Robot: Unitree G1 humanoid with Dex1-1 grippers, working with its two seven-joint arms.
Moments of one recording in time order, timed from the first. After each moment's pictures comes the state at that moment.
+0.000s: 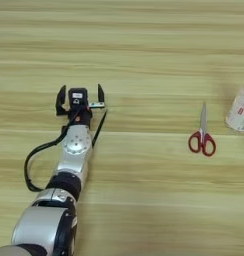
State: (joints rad) left arm -0.49 0.05 0.07 0.92 0.04 -0.52 0.19; right arm -0.18 -0.45 -0.38 -0.39 0.24 0.34 0.36
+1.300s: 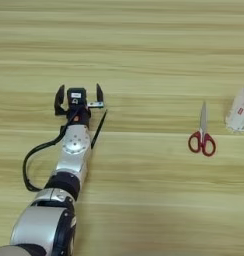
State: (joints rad) left arm -0.49 0.06 0.08 0.92 0.04 -0.52 0.19; right arm -0.07 -0.52 -0.34 0.01 0.15 0.29 0.36
